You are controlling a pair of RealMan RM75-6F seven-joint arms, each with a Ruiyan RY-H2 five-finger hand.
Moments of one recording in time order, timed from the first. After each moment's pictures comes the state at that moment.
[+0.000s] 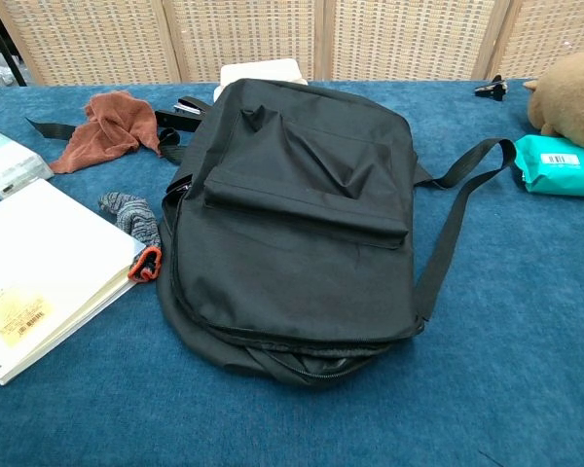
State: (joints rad) left arm -0.17 -1.39 0.12 -1.04 1.78 1.43 -0.19; right arm 0.06 -1.08 0.09 -1.66 -1.53 1.55 -0.06
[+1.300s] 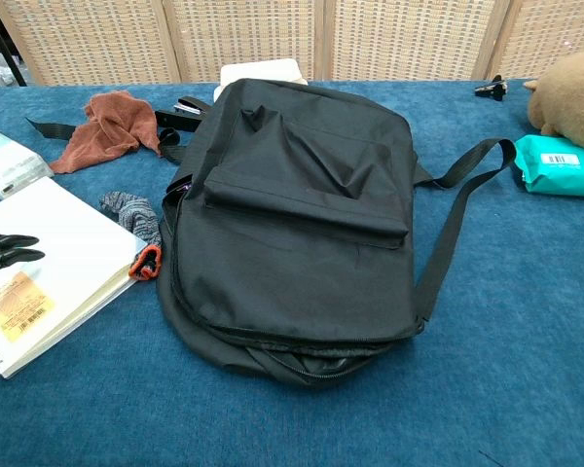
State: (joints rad) left arm -0.25 -1.54 0.14 -1.01 1.76 1.31 0.01; right arm 0.06 -1.05 0.09 -1.67 -1.52 1.54 0.00
